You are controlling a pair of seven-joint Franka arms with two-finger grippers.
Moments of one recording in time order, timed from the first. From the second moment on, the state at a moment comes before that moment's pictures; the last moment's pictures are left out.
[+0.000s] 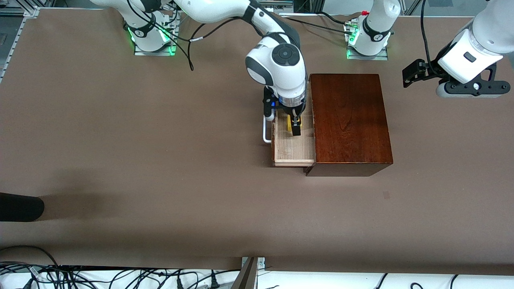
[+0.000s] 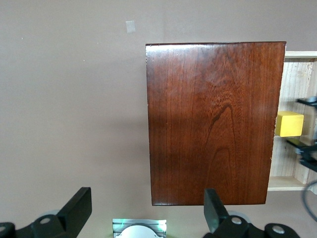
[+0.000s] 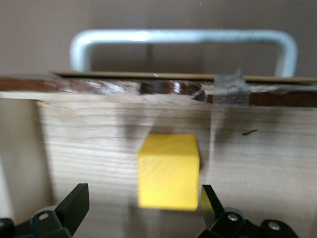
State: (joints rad) left arm -0.17 0.00 0.01 -1.56 -0.01 1.41 -0.17; right arm 0.95 0.86 -0.07 -1.01 0.08 2.12 2.45
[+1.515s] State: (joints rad) left arm -0.19 0.03 -0.05 -1.41 -0.02 1.35 -0.16; right arm 0.89 0.24 -0.59 -1.42 0.08 1.66 0.92
